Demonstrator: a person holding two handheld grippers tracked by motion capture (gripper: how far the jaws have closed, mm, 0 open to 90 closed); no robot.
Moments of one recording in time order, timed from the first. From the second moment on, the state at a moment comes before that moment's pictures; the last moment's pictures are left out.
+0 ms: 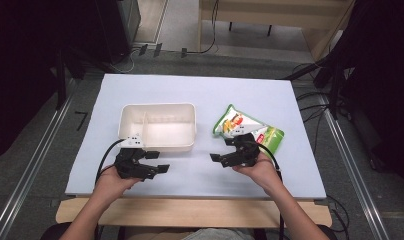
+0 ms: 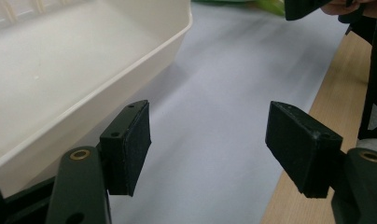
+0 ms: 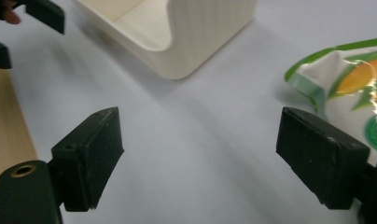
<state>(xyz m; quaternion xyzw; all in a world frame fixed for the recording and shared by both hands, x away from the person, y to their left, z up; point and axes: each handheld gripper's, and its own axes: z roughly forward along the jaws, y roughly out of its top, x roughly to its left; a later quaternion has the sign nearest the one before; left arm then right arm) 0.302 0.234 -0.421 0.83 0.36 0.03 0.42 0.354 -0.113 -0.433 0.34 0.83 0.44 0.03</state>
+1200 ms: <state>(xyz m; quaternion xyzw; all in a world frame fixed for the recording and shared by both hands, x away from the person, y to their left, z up) 0.300 0.230 -0.420 0.83 0.36 0.02 0.43 0.352 -0.111 -0.428 0.32 0.84 0.44 0.04</state>
